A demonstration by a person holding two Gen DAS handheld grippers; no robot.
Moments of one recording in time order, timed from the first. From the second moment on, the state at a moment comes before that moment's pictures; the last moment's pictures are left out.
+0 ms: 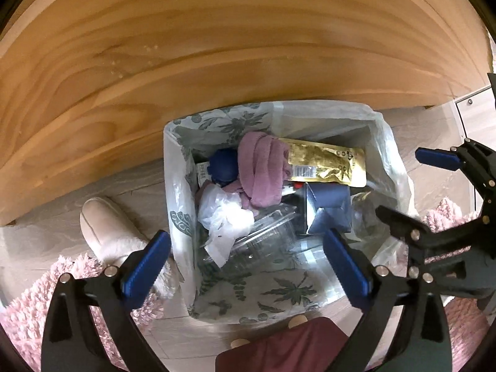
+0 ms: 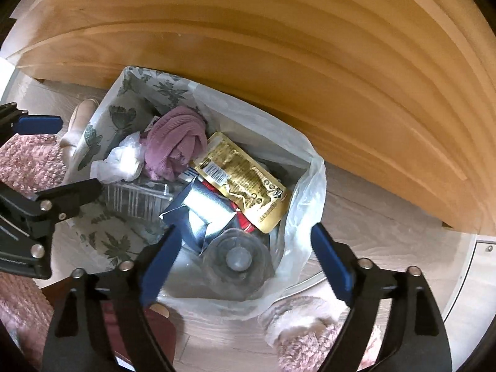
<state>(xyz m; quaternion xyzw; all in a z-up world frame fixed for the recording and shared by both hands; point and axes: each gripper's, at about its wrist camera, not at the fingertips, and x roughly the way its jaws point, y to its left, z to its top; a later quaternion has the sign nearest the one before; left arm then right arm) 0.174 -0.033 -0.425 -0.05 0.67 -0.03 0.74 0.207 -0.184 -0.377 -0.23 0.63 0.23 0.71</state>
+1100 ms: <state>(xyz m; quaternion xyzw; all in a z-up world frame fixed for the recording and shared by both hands) 0.166 -0.033 -0.384 -0.05 0.62 -0.04 0.78 0.163 -0.211 -0.353 -0.24 0.59 0.16 0.76</state>
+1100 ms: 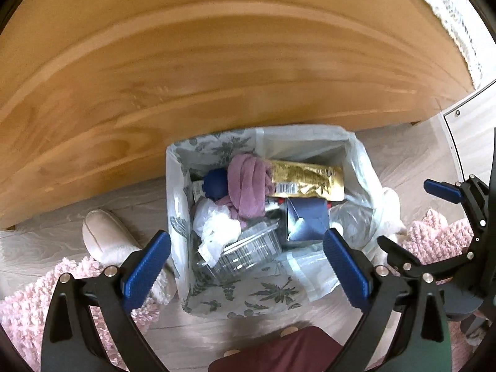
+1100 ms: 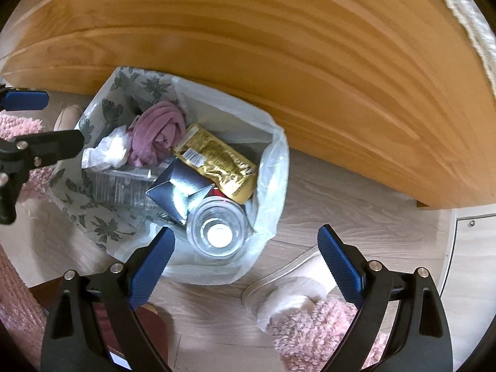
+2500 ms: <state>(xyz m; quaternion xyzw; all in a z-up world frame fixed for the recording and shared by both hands) 0.120 -0.046 -0.213 0.00 0.34 -0.06 0.94 0.132 -0.282 -0.181 -0.06 0.36 0.11 0.93</state>
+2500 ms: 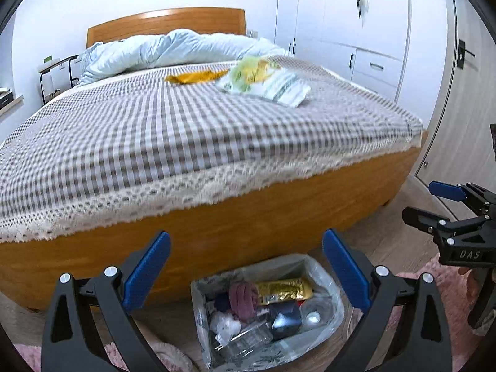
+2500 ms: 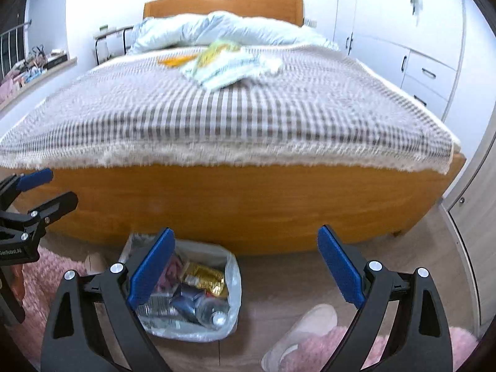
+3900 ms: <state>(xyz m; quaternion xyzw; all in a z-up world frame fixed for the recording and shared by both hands) 0.269 -0.056 -0.092 -0.03 0.20 -0.08 0.98 0.286 -0.276 -0.055 -0.04 0.14 0.09 0.99</state>
